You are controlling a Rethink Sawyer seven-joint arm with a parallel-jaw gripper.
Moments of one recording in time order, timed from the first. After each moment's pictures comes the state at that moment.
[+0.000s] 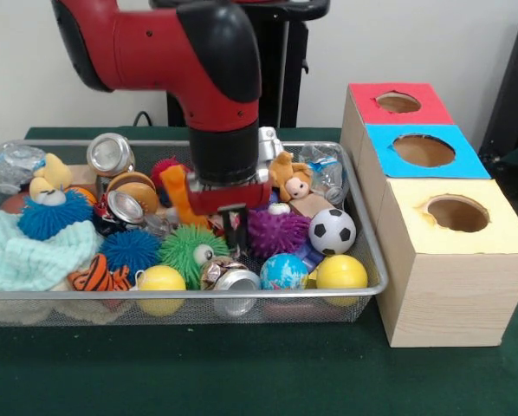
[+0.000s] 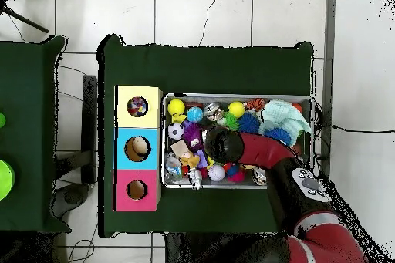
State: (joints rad) arm -0.50 -0.43 0.21 1.64 -0.25 0.35 1.39
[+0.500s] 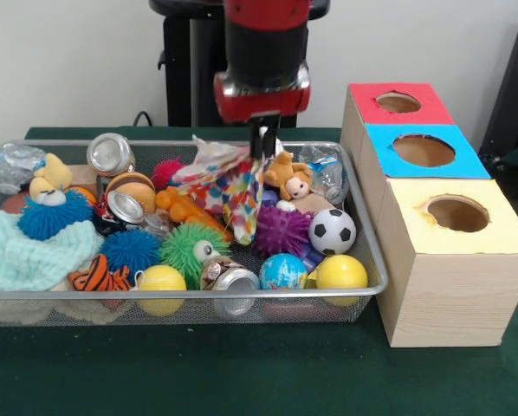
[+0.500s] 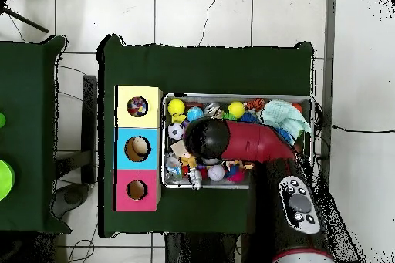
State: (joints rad) arm -0.33 -0.68 0.11 1.65 -0.18 0.76 1.39
